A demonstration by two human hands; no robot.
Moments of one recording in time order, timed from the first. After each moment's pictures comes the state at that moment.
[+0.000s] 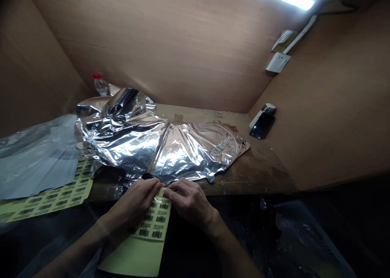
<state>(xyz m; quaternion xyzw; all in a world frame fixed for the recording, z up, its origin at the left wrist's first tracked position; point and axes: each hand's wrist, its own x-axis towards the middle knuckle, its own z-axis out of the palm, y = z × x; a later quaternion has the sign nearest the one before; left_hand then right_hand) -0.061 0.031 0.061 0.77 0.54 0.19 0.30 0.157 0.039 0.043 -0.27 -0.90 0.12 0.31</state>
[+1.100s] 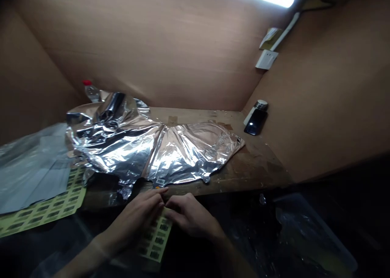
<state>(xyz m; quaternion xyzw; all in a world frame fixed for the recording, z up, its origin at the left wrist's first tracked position) -0.057 0.013 0.036 0.84 0.45 0.19 0.23 0.174 0.020 0.053 -0.40 -0.75 0.47 0.24</state>
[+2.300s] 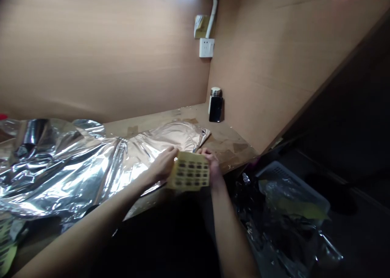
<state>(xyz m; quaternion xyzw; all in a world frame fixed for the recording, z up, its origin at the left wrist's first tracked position) 0.146 0.169 0.064 0.90 0.39 0.12 0.17 0.335 0.088 0.018 -0.30 -0.40 0.50 0.71</state>
